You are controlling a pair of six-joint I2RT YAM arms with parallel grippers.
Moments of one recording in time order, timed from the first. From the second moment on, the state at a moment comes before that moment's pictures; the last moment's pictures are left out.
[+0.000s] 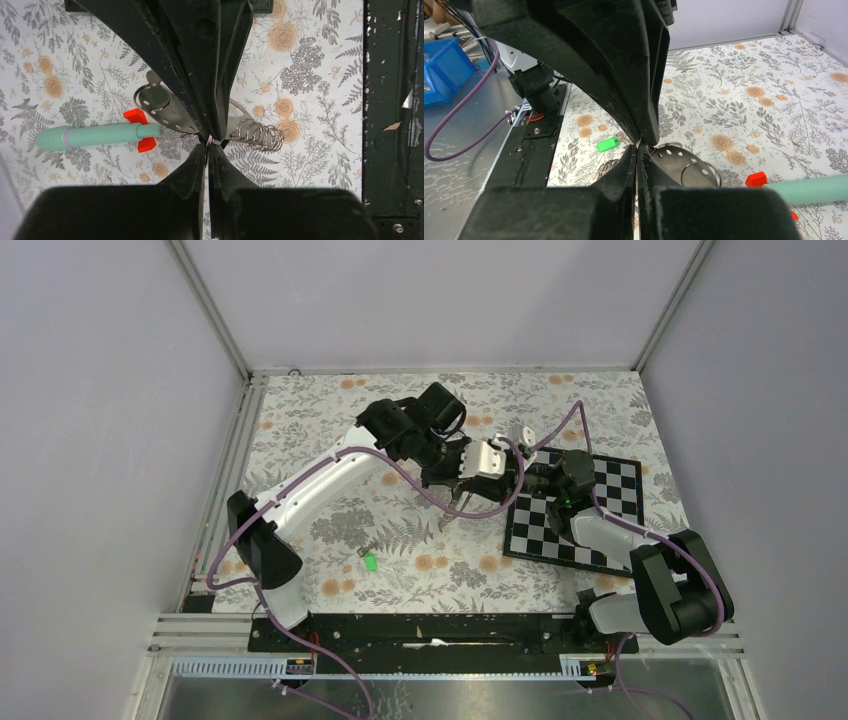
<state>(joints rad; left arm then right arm) -0.85 1.75 1.85 -1.13 0.37 0.81 0.35 1.35 0.53 1.05 -1.13 0.32</state>
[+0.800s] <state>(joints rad) -0.70 1.67 1.69 -1.00 0.69 0.81 0.34 1.35 0.53 1.04 -1.12 0.37</state>
